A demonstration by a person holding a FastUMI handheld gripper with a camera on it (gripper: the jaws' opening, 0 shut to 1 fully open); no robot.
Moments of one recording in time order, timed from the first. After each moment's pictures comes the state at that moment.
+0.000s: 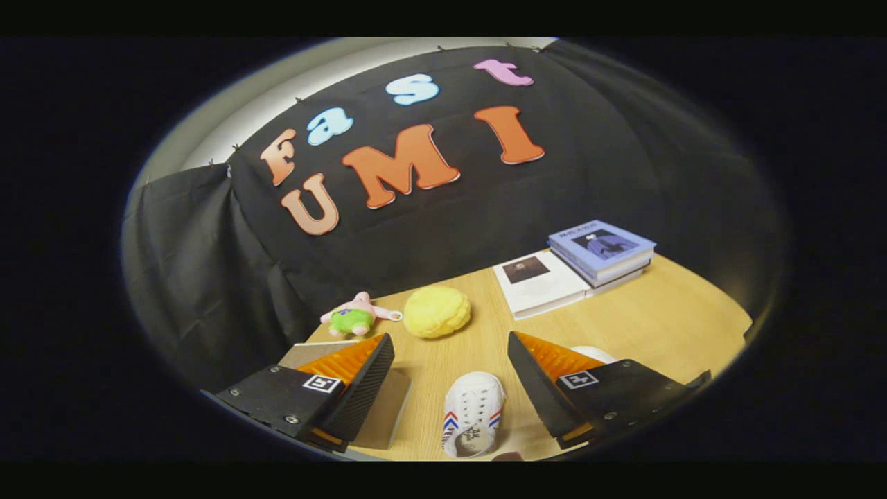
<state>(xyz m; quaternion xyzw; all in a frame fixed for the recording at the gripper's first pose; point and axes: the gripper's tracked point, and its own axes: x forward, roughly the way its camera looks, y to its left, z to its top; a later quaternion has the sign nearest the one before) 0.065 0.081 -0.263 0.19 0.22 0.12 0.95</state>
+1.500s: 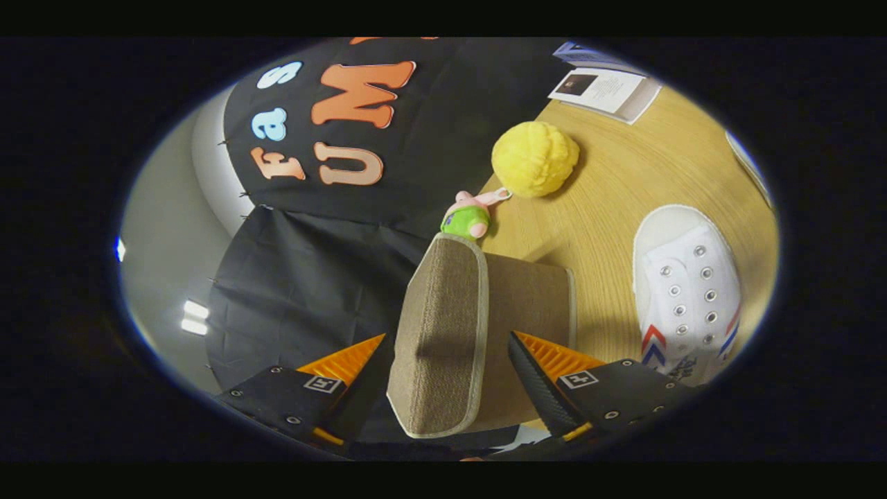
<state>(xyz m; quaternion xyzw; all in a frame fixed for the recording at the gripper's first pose) -0.011 0.255 -0.322 0.46 0.42 0.37 0.69</state>
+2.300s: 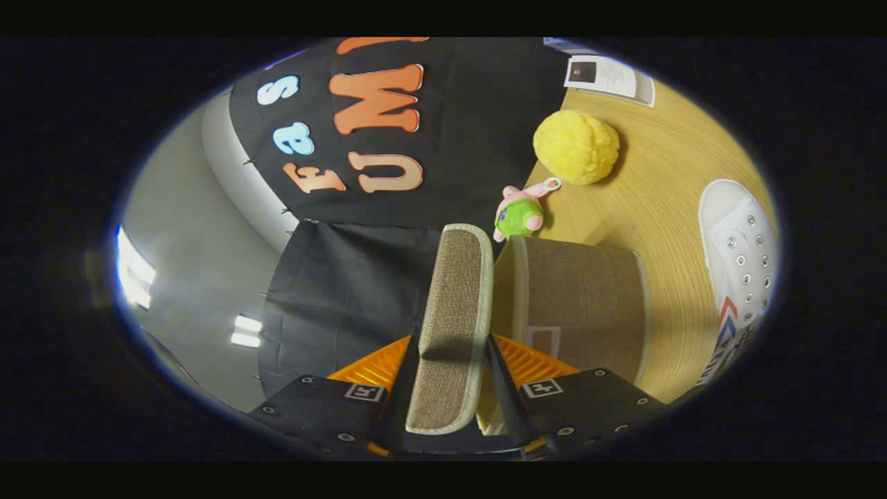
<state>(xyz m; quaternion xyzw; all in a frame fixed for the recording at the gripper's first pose) -0.019 0.274 -0.246 0.54 0.37 0.43 0.63</state>
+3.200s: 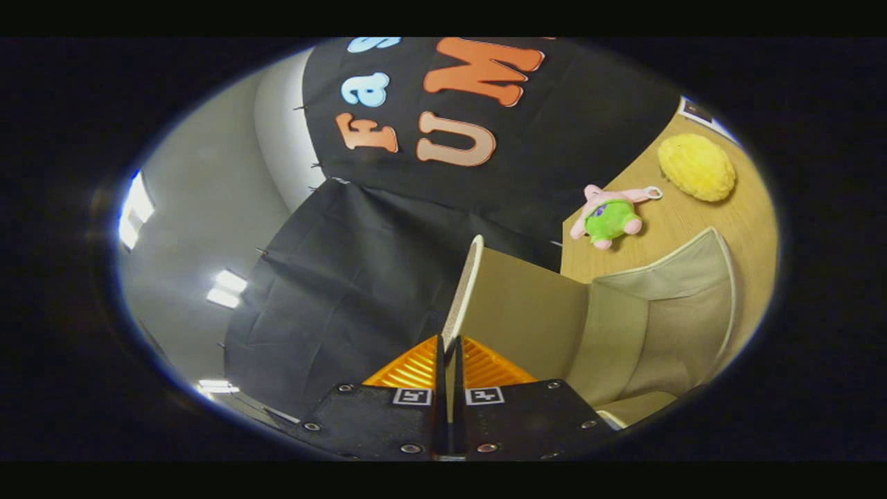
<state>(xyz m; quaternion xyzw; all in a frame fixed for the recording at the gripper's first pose) -0.045 0.405 -0.131 0.44 0.32 0.47 0.70</state>
